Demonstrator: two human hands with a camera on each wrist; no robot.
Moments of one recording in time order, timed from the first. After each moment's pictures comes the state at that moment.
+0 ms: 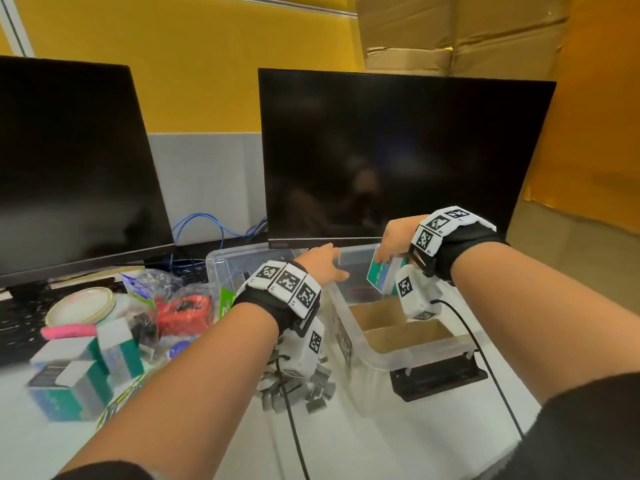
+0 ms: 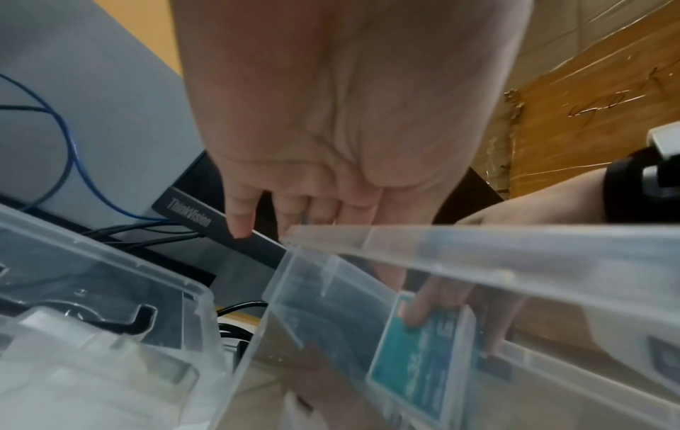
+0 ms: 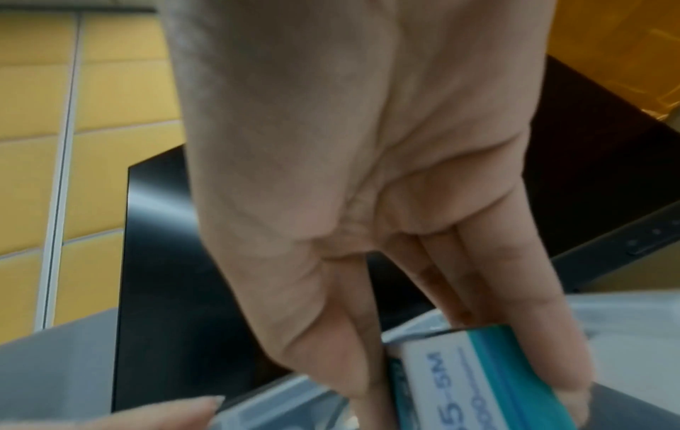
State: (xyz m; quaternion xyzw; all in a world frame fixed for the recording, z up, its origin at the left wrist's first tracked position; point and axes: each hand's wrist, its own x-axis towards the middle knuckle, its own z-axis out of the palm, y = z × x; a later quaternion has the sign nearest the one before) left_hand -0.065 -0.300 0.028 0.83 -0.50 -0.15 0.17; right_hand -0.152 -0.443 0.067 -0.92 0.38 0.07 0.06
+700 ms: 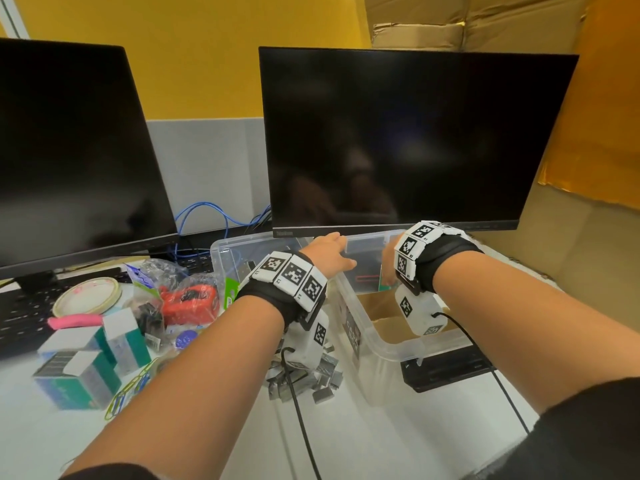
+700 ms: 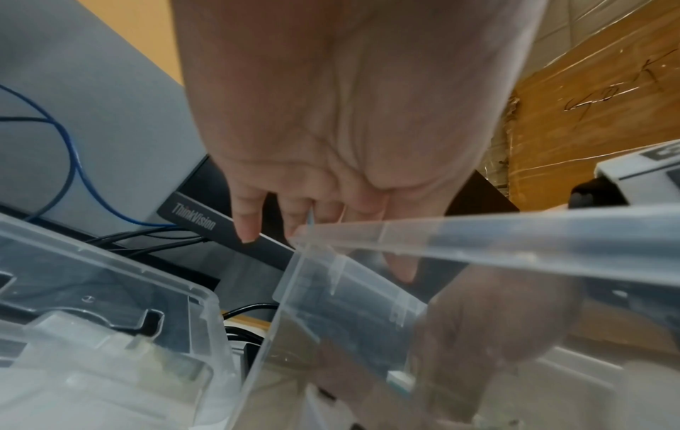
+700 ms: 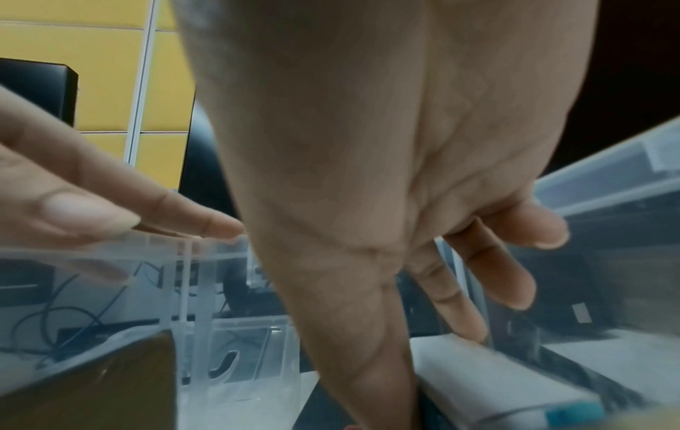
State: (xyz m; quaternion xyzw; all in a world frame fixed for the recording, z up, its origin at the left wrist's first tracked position) left_hand -0.067 -0.301 0.027 0.84 -0.51 -0.12 0.11; right_hand -0.133 -0.427 0.033 -0.89 0.32 0.26 -0.19
